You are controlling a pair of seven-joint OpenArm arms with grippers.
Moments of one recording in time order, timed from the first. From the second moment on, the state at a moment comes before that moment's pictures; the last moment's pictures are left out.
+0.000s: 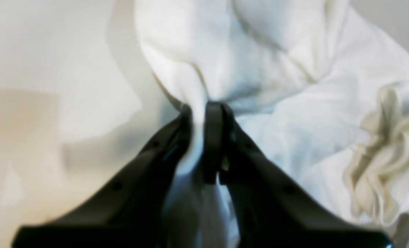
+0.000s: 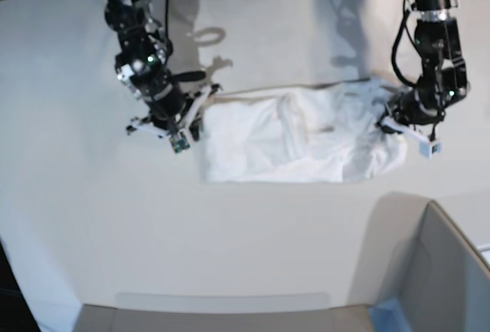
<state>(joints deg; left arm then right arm) 0.1 -22.0 -13.3 86.0 -41.9 0.8 60.8 -4.0 8.8 -15.1 102.2 0.3 8.0 -40.1</state>
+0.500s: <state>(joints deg) -5.0 -16.2 -12.9 105.9 -42.6 0.4 74.6 -1.6 8.9 -6.0 94.7 8.8 7.6 -39.7</state>
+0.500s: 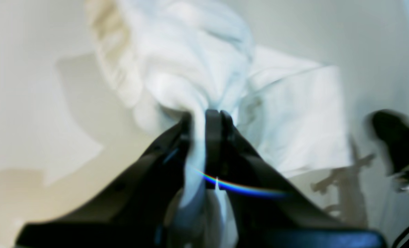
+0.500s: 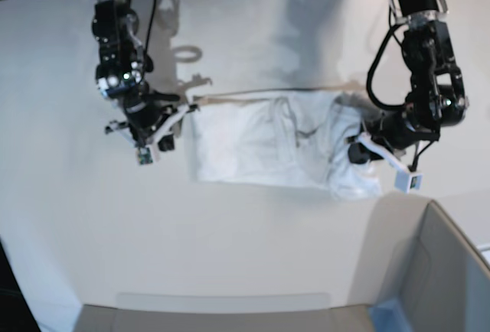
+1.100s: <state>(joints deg) -8.0 -2.3 -6.1 106.0 -41.9 0.6 74.9 0.4 10.4 -8.4 87.4 9.4 7.8 -36.6</state>
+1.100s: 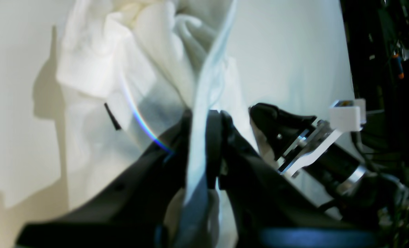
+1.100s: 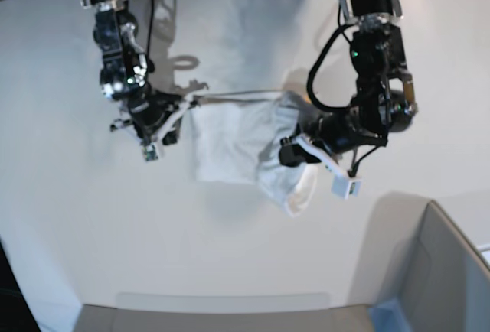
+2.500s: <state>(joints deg) -11.4 7.7 7.3 92.5 -42.4 11.3 59.3 -0.9 10.3 -8.4 87.9 9.4 7.8 -35.5</state>
